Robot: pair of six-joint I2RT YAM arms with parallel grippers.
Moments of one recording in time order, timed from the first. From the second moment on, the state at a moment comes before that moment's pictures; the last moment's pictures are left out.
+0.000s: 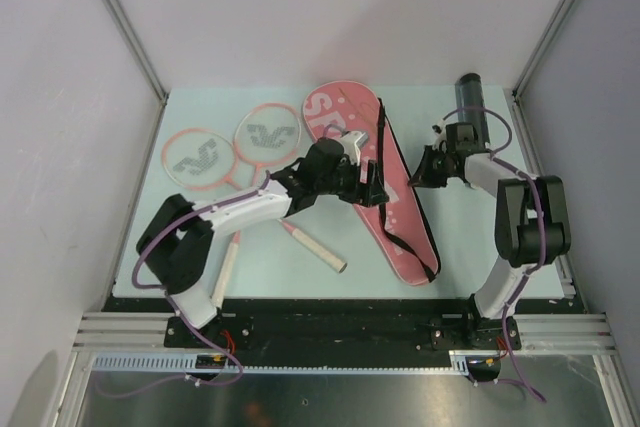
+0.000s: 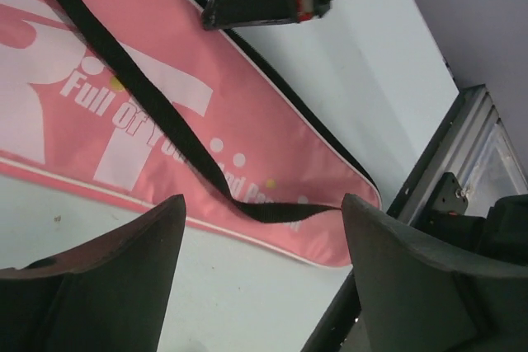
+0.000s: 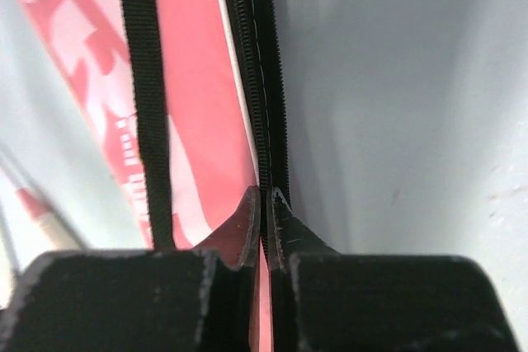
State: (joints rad) left arm -0.80 1.67 1.14 0.02 0.29 -0.51; right arm 0.08 1.80 1.11 -0.29 -0.38 0.31
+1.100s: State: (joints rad) left arm -0.87 1.80 1.22 0.04 0.30 -0.48; right arm 0.41 1.19 0.77 0.00 -0.09 0.80
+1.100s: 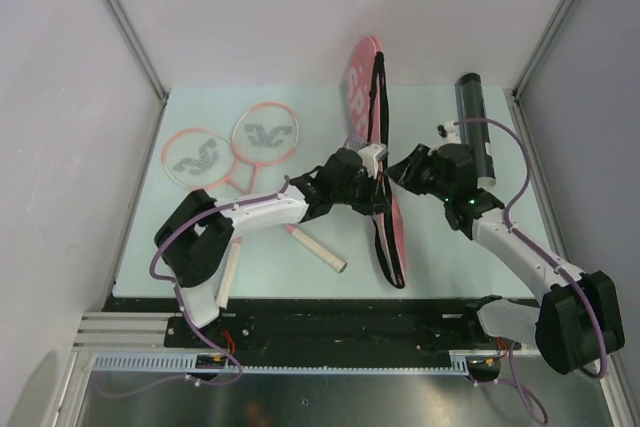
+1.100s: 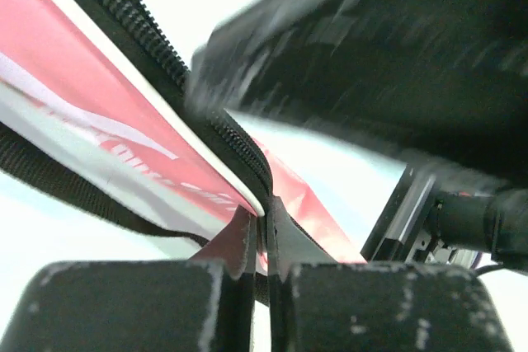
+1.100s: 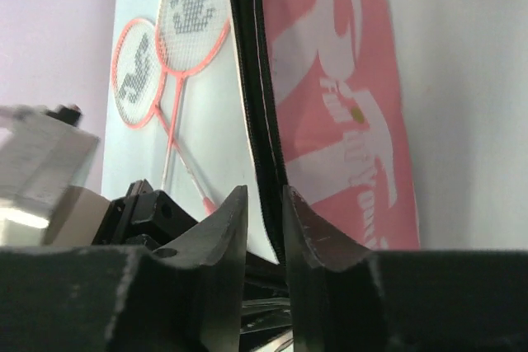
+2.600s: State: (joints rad) left arm -0.86 1.71 1.06 0.13 0.29 -0.48; right arm 0.43 1.67 1.08 0.13 -0.13 0.32
